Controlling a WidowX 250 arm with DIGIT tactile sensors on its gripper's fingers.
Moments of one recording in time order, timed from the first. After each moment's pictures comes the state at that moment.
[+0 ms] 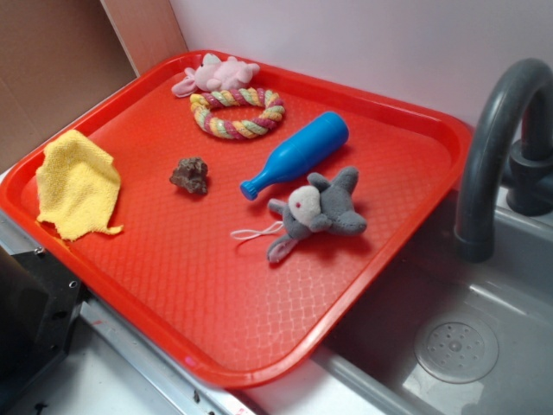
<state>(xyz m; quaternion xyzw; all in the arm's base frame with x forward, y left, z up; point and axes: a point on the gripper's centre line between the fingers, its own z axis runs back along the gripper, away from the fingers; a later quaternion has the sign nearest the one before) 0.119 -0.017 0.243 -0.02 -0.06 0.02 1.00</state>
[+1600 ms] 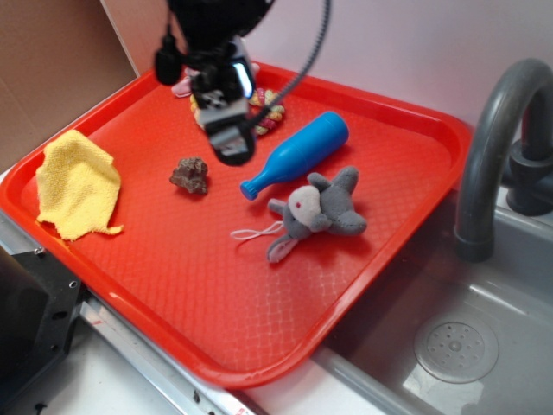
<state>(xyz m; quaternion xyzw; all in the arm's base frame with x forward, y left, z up) 0.231 -0.115 0.120 -0.07 -0.03 -0.33 0.94</state>
